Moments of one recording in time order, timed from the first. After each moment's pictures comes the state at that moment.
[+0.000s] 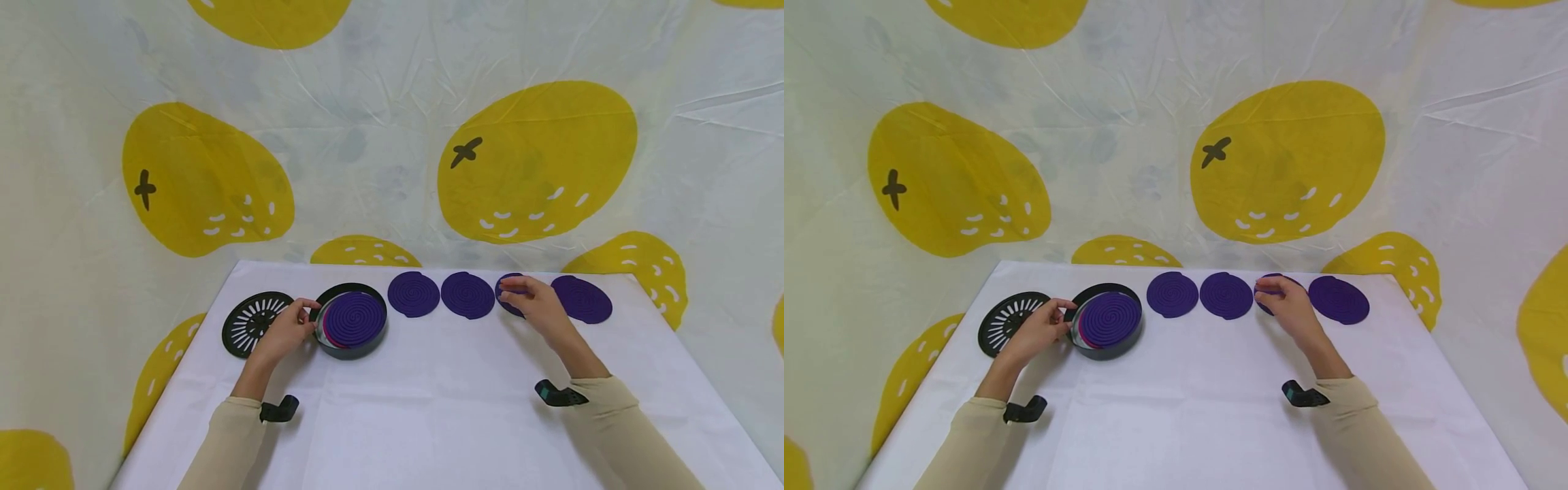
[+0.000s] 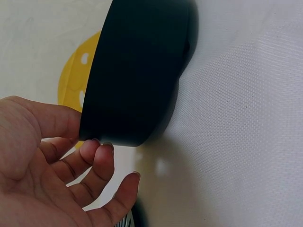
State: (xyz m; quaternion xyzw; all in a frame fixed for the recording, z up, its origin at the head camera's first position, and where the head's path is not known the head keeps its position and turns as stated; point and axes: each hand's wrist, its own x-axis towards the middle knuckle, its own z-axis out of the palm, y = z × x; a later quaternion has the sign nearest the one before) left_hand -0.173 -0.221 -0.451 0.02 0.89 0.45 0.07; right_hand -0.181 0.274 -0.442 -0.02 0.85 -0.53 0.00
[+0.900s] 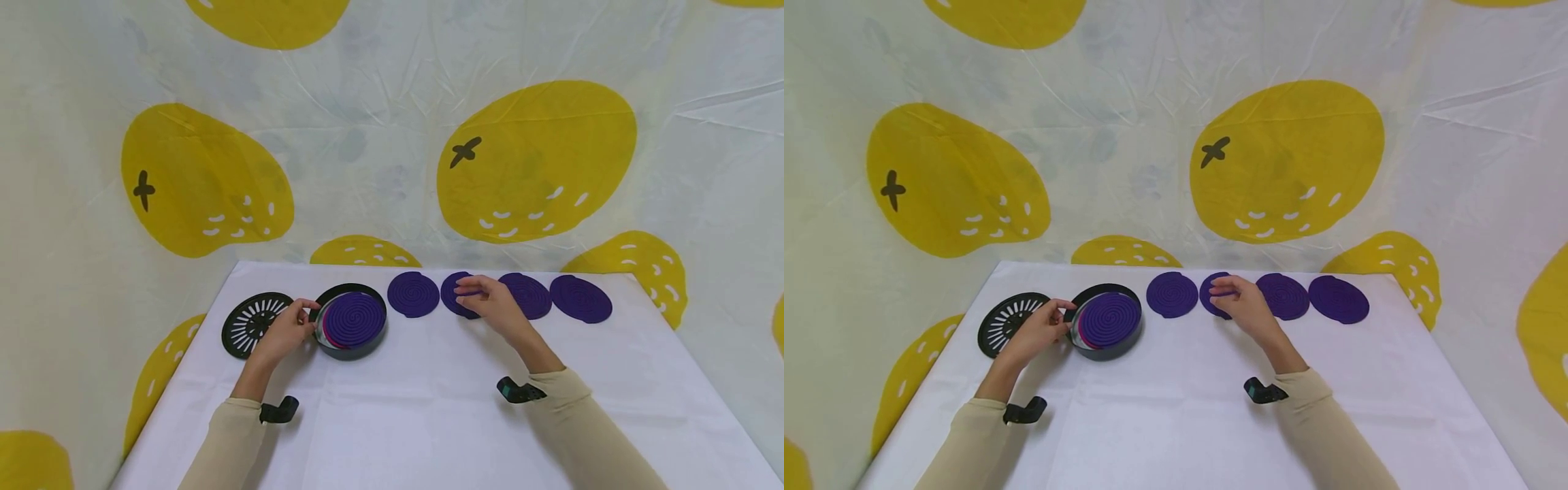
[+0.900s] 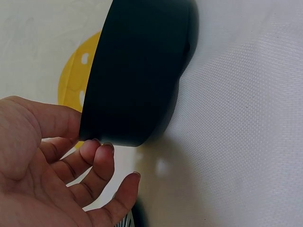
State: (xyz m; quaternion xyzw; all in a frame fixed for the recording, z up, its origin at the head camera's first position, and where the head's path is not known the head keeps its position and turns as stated) left_hand -0.173 -0.221 -0.451 0.02 0.88 0.46 0.07; right_hand -0.191 0.205 -0.446 -0.09 0.81 -0.58 0.02
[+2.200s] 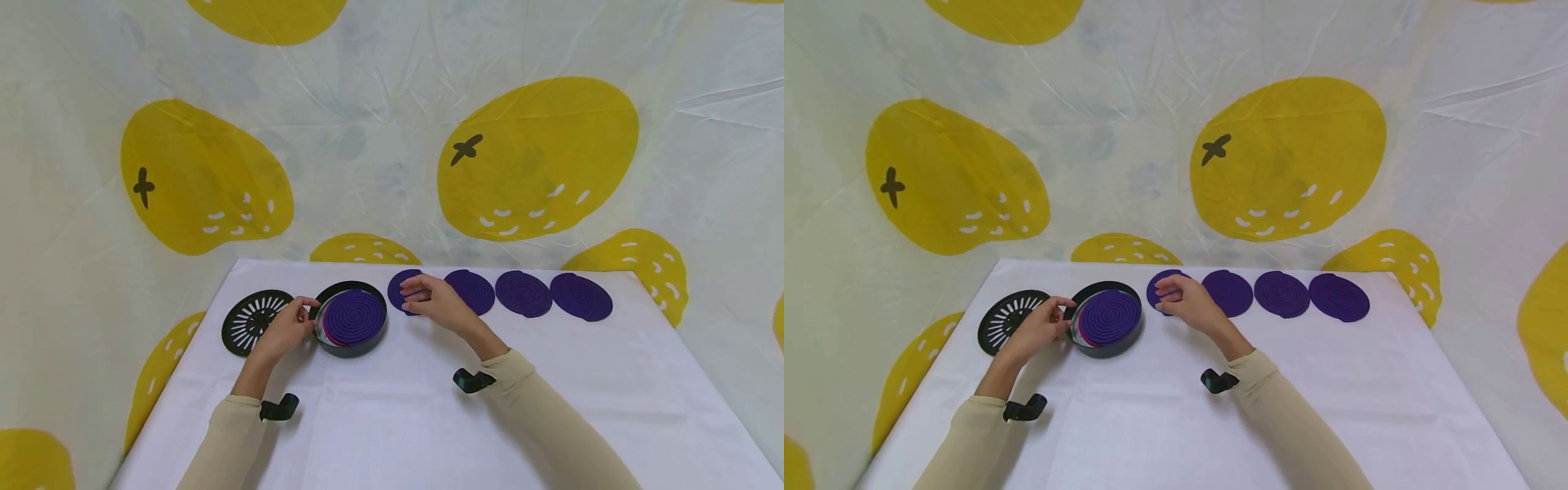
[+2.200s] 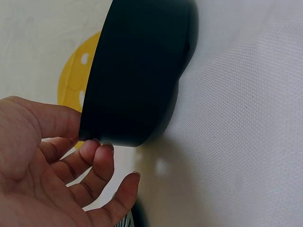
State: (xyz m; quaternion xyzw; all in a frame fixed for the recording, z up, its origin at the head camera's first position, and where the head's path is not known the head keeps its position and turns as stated) left_hand -0.172 -0.222 -0.450 0.02 0.89 0.45 0.08; right_hand -0.208 0.117 -0.443 -0.19 0.79 -0.57 0.09
